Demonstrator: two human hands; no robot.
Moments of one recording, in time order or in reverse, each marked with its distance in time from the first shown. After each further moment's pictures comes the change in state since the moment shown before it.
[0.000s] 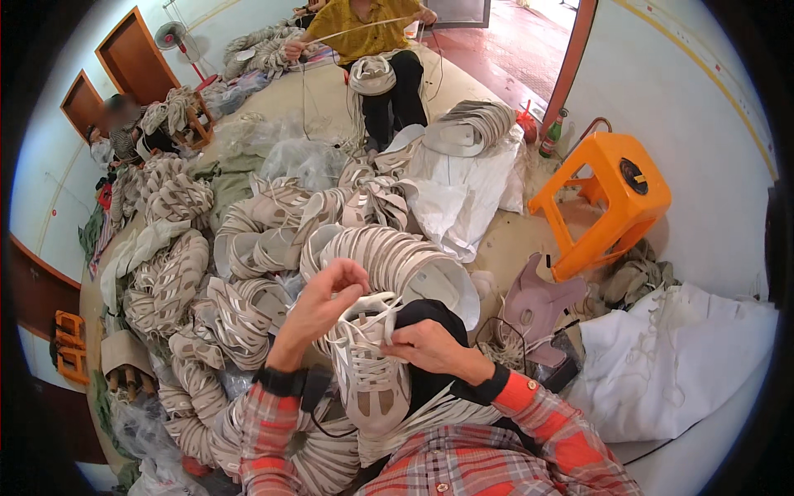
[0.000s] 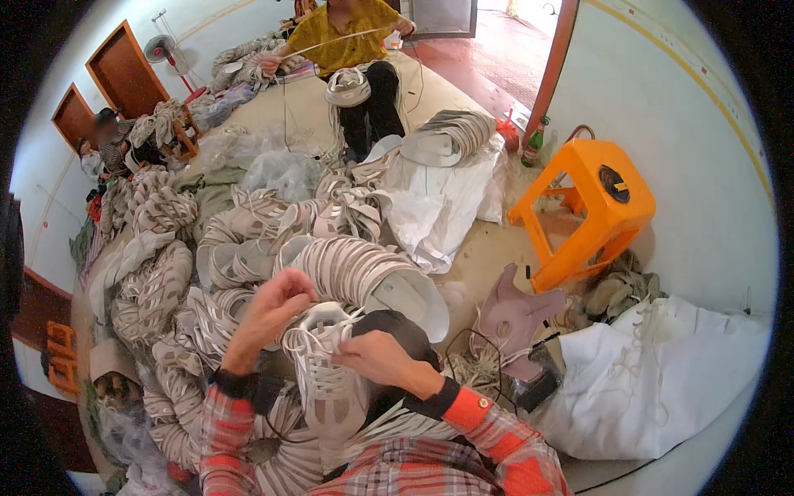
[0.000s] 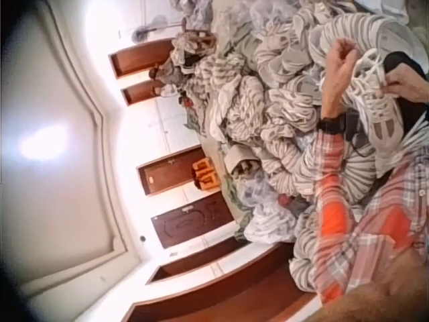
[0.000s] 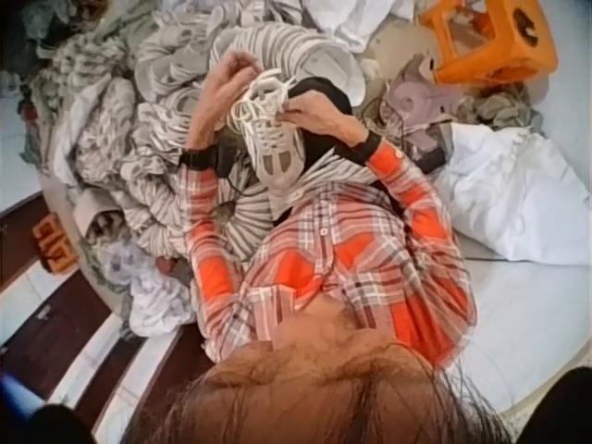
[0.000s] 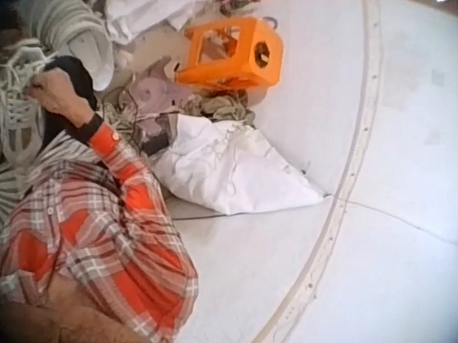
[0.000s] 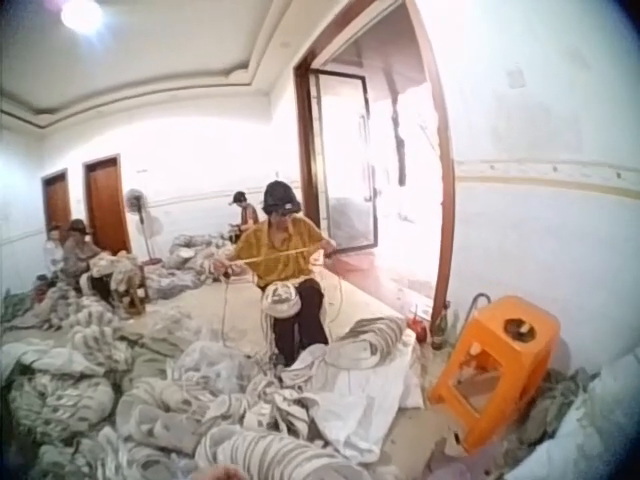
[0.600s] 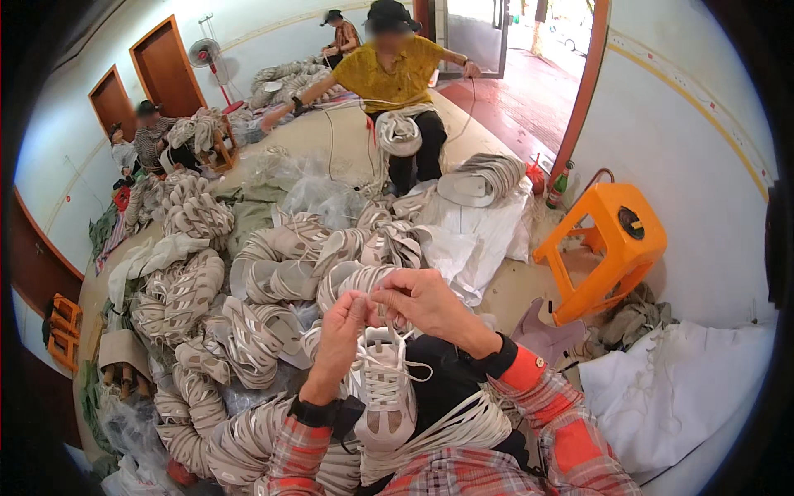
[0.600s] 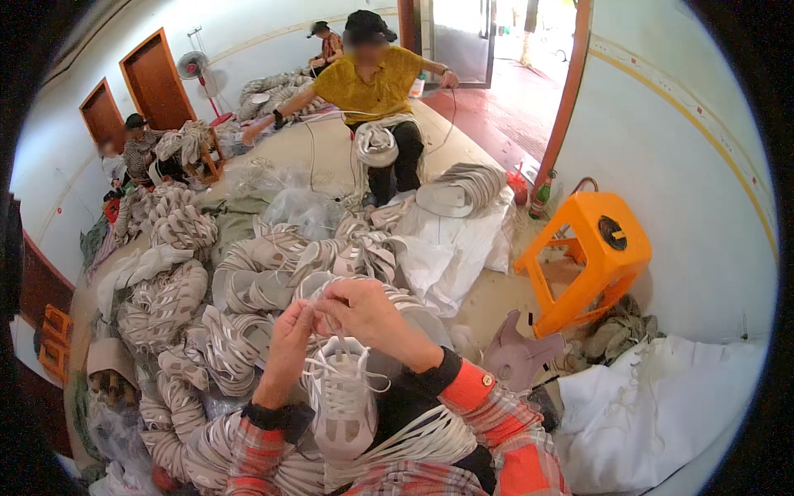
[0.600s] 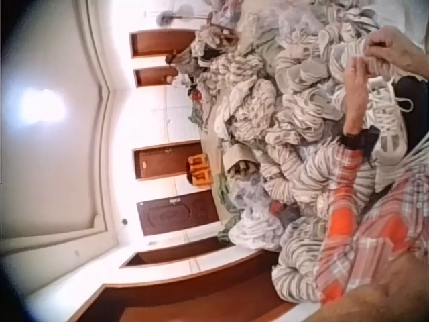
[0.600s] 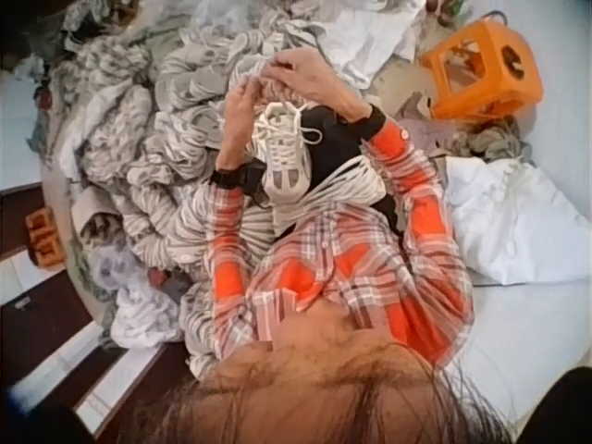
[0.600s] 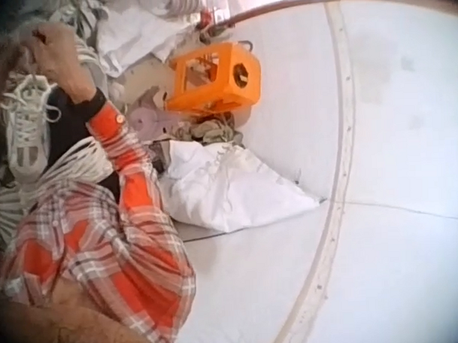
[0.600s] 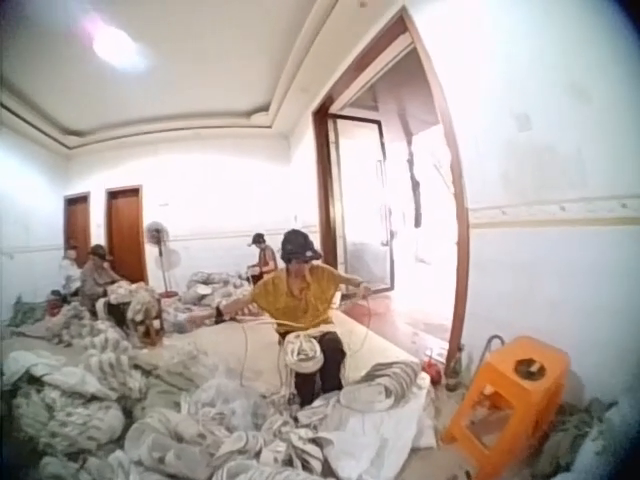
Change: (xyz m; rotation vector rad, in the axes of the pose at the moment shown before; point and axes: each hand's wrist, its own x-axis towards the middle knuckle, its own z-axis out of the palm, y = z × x) left_hand -0.014 0.015 0.019 -0.557 0.409 0.087; right_hand 0.069 -0.086 -0.078 0.416 0.174 -0.049
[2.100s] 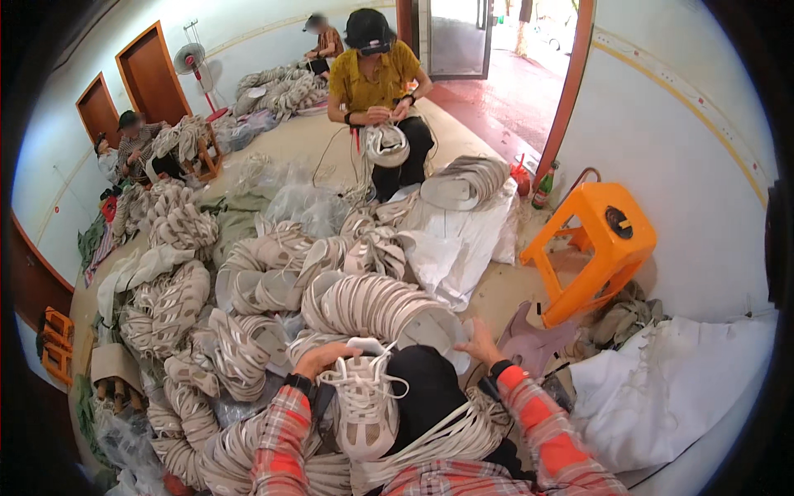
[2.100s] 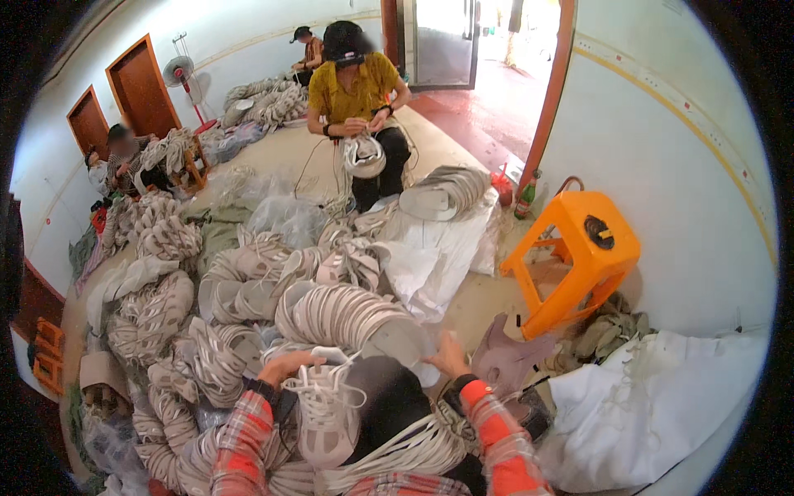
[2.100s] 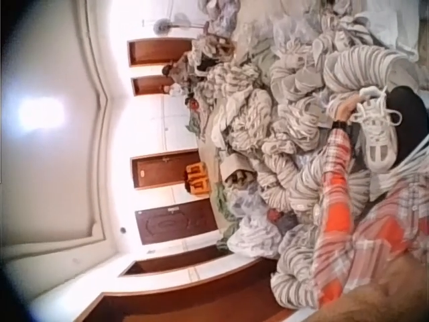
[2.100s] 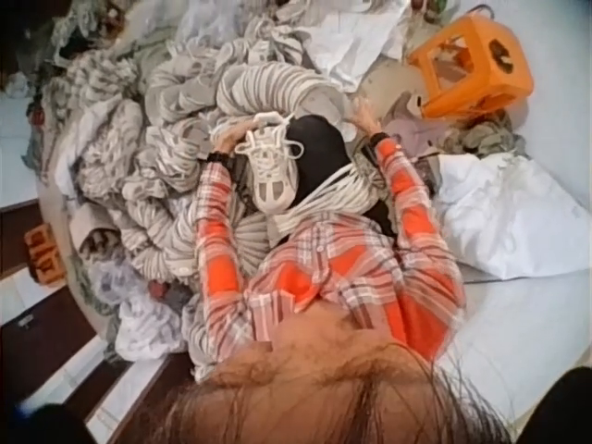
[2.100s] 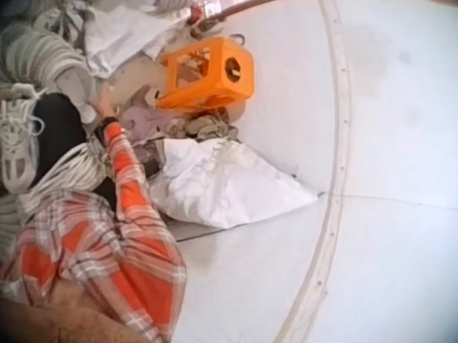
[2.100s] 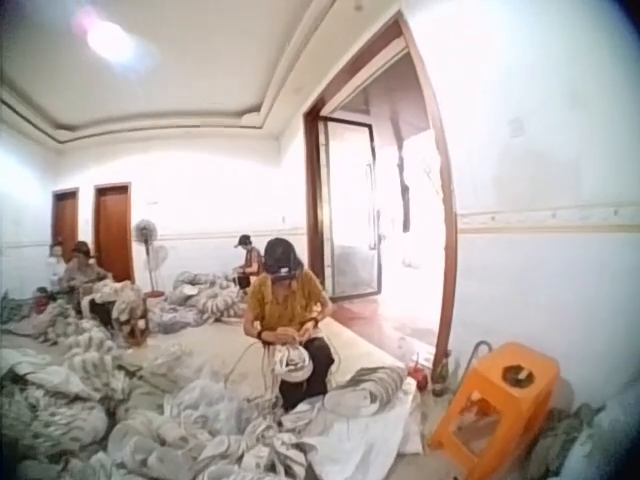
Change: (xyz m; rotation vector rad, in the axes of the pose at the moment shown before) left_hand 0.025 -0.151 -0.109 0.398 -0.285 -0.864; right_hand -0.117 0.303 -0.090 -0.765 0.315 0.461
